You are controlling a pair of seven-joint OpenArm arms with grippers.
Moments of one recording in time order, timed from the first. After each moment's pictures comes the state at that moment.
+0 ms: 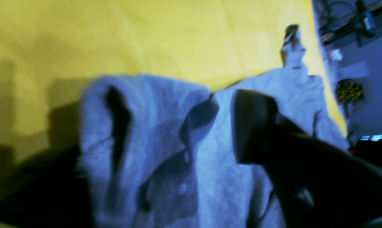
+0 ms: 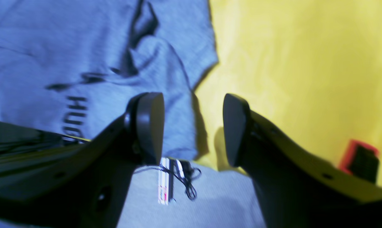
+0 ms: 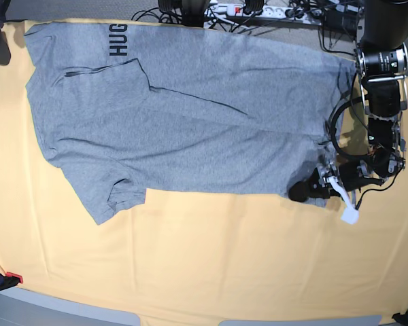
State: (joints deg) left arm -27.4 -26.8 -1.0 42.0 -66.7 -45.0 61.4; right arm -38.6 21.8 68.3 111.3 78.5 41.6 -82.6
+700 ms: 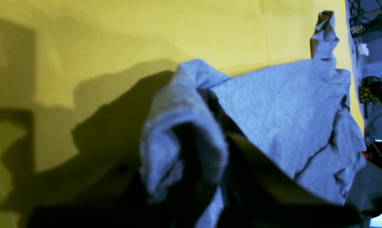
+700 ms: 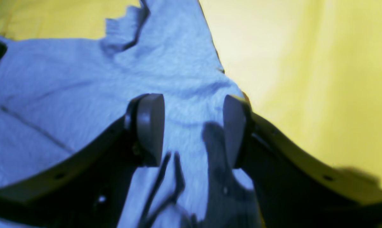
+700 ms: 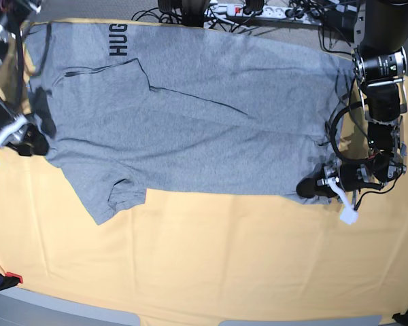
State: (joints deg) left arm -29.6 -26.0 -5.2 41.6 -60.6 -44.0 63.1; right arm 0.7 21.2 40.3 86.4 54.4 41.6 -72.6
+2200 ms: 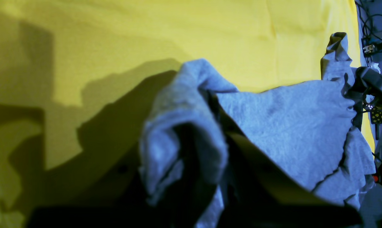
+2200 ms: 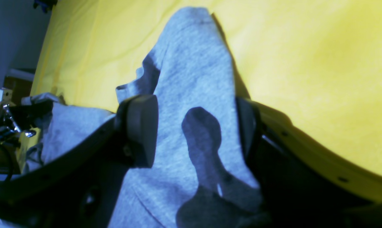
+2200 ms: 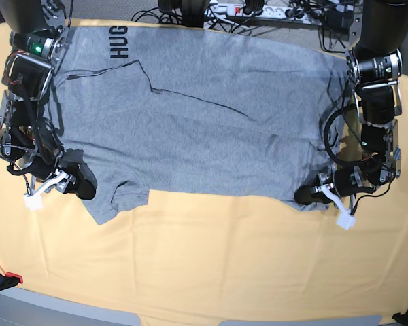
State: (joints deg) left arm -30.2 -24.0 -5.5 41.6 -55.3 -40.7 57.2; right arm 19.3 19.2 22.5 51.0 48.6 42.0 -59.3
